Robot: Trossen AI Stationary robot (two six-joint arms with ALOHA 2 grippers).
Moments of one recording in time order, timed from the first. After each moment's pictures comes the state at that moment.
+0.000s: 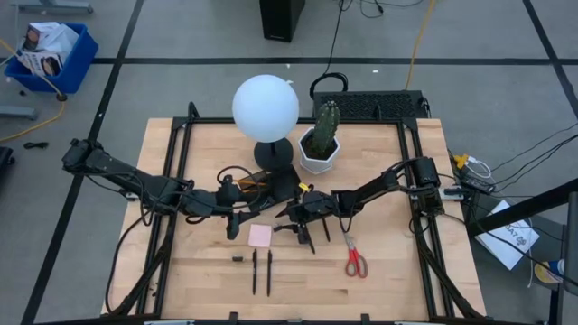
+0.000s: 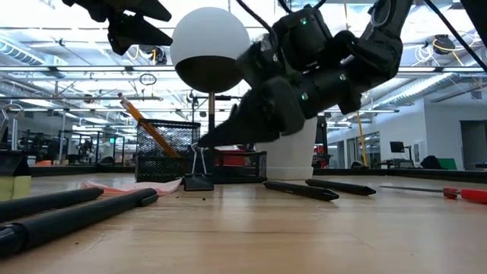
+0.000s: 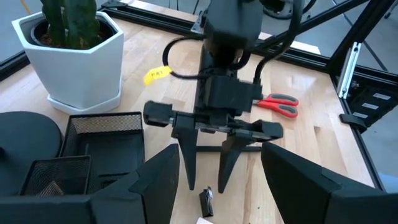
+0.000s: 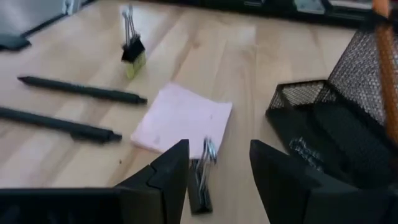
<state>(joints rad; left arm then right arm) -0.35 1.07 0.71 -0.11 -0.39 -0.42 0.09 2.02 0.90 0.70 -0.10 -0.09</state>
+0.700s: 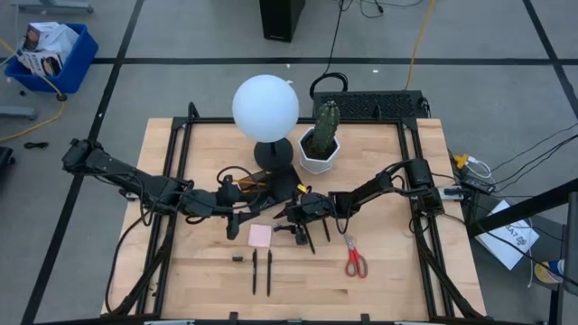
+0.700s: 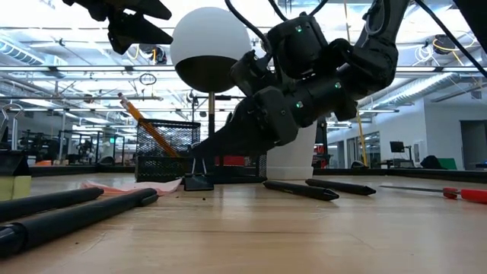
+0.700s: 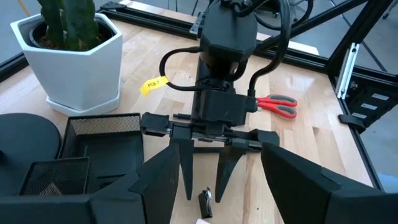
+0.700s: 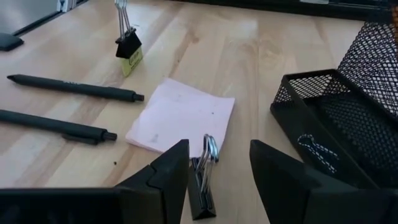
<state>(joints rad) -0.35 1.07 0.71 -0.10 -0.40 -0.41 0.09 2.06 0.92 0.73 -0.11 -0.06</state>
